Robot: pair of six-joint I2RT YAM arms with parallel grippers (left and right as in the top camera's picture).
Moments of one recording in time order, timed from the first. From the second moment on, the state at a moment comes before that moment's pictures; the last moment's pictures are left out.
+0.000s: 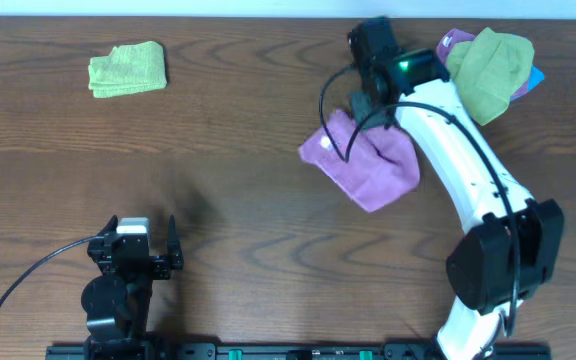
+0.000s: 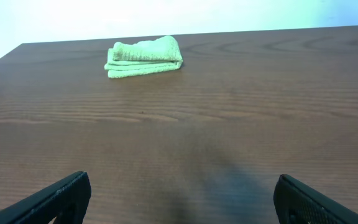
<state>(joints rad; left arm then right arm) 0.10 0.01 0.12 -0.41 0.07 0.09 0.36 1.94 1.82 -1.11 0.29 0.09</state>
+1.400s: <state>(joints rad) 0.10 0.01 0.12 -0.40 0.07 0.09 0.28 2.07 2.06 -0.84 0.20 -0.03</state>
